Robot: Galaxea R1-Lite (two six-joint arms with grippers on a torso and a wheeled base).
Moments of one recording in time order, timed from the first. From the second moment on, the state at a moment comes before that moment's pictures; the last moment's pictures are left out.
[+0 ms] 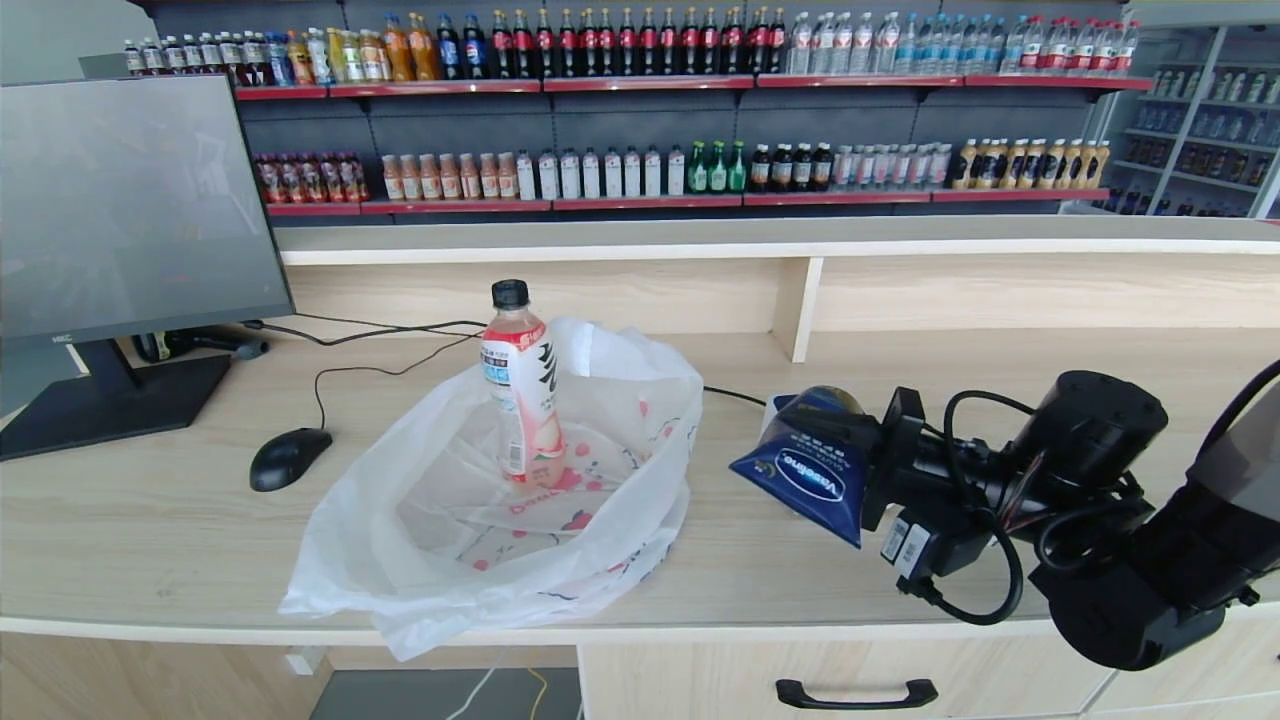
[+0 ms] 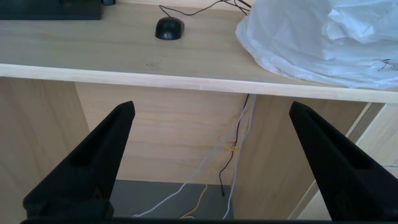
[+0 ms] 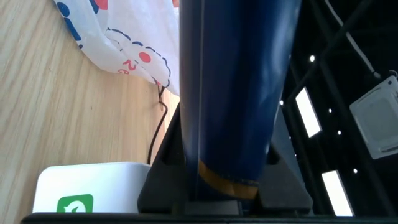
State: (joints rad) left arm 0.00 0.00 0.00 0.00 0.00 0.00; right arm 0.28 2.02 -0.60 -1.57 0.86 -1.40
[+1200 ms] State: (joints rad) left arm 0.00 0.00 0.00 0.00 0.00 0.00; right arm 0.32 1.90 -0.60 -1.57 0.86 -1.27
